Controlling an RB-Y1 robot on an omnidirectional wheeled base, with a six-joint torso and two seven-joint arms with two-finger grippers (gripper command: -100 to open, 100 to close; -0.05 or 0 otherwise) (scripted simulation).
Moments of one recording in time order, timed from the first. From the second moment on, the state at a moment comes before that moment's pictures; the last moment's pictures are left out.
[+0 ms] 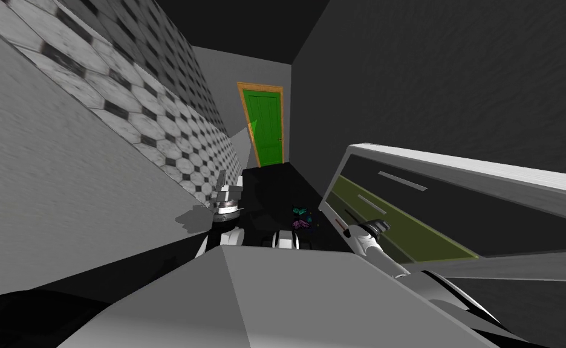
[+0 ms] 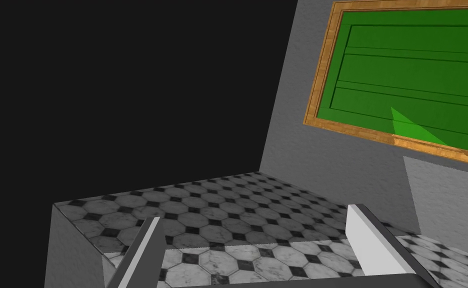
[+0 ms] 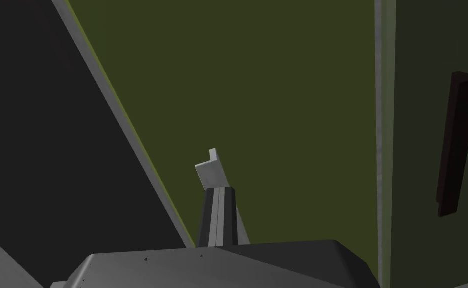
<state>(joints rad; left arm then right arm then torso) 0.51 0.00 -0.06 -2.23 -0.05 -0.53 0.16 -0.13 -0.53 0.24 -0.69 1.24 0.99 0.54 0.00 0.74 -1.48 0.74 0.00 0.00</state>
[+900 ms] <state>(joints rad) 0.51 0.00 -0.06 -2.23 -0.05 -0.53 0.16 -0.20 -0.53 0.20 -0.72 1.20 0.97 0.49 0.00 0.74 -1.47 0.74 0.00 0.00</state>
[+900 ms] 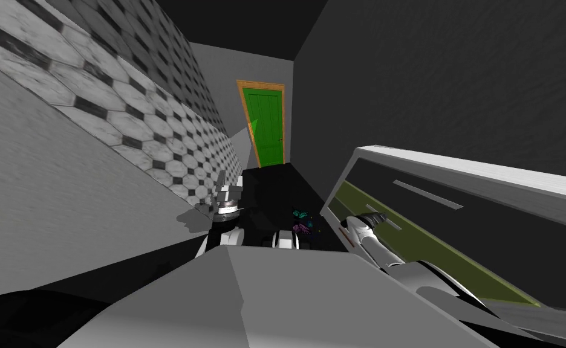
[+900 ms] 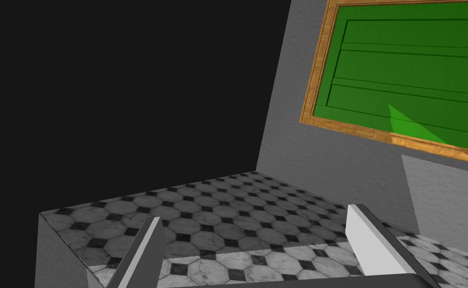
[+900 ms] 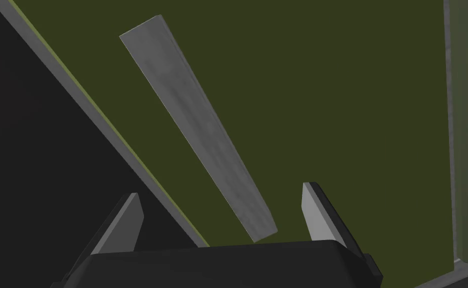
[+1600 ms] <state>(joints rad) 0.51 0.00 -0.06 -2.23 -0.05 -0.53 0.16 -0.27 -0.50 0.15 -0.60 1.16 1.04 0.49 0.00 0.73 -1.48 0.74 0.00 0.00</state>
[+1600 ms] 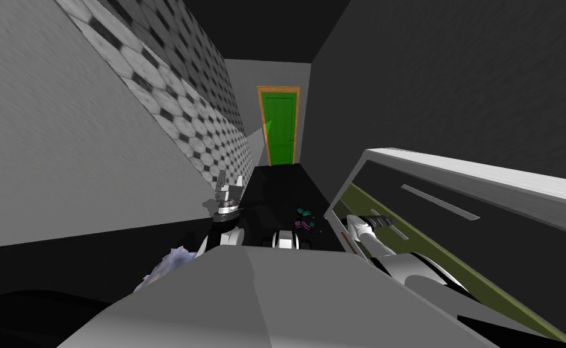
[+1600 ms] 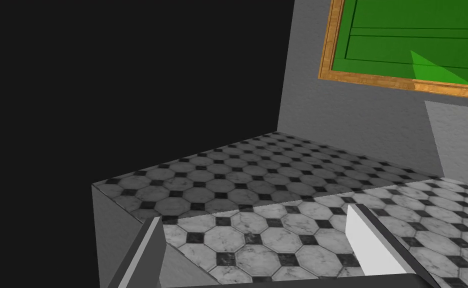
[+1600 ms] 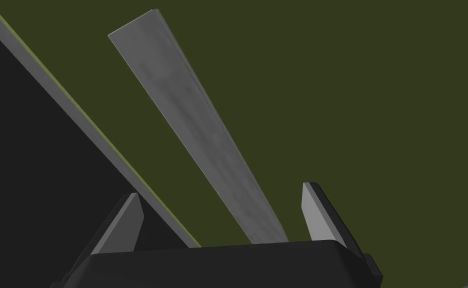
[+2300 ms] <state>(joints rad) 0.51 0.00 -0.06 -2.23 -0.05 -0.53 0.16 -0.29 -0.49 0.12 -0.58 1.15 1.07 0.50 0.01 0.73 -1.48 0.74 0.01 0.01</state>
